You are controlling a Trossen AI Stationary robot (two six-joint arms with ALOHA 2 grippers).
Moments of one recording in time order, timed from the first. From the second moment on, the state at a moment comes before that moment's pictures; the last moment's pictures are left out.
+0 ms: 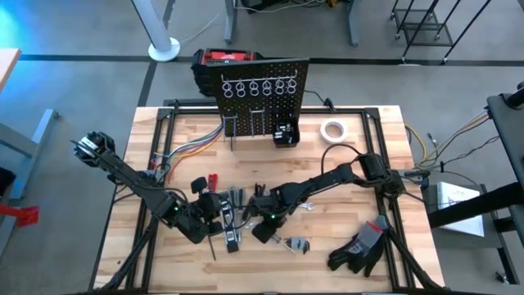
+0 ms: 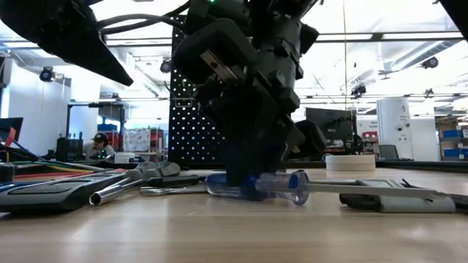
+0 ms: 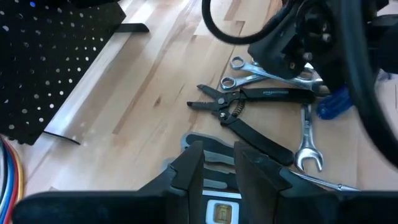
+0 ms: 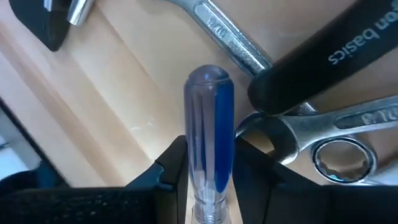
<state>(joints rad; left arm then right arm) -0.64 1.37 0.82 -0.53 -0.83 -0.70 0.21 2.22 1.55 -0.61 -0.32 0.92</state>
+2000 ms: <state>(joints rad) -0.65 1.37 0.82 -0.50 -0.96 -0.73 -0.26 1.52 1.63 0.10 0.28 -0.08</state>
